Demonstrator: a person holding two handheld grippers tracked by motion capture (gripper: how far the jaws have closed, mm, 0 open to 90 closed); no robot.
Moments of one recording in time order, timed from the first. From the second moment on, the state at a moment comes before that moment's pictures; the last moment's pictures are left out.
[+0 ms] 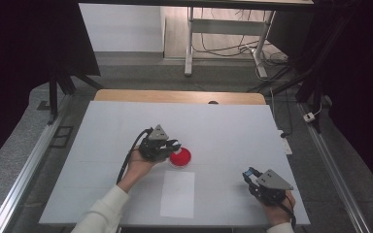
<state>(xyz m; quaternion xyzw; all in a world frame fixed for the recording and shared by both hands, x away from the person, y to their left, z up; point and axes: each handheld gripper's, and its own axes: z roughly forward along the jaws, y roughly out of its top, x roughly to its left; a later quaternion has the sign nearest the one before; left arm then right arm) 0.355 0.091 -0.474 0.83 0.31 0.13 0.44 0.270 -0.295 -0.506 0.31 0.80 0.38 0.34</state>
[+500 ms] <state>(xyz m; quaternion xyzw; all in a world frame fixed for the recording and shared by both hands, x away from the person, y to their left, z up) 0.346 0.096 -0.465 0.83 0.31 0.12 0.45 0.270 -0.296 -0.506 0.31 0.80 0.38 0.34</state>
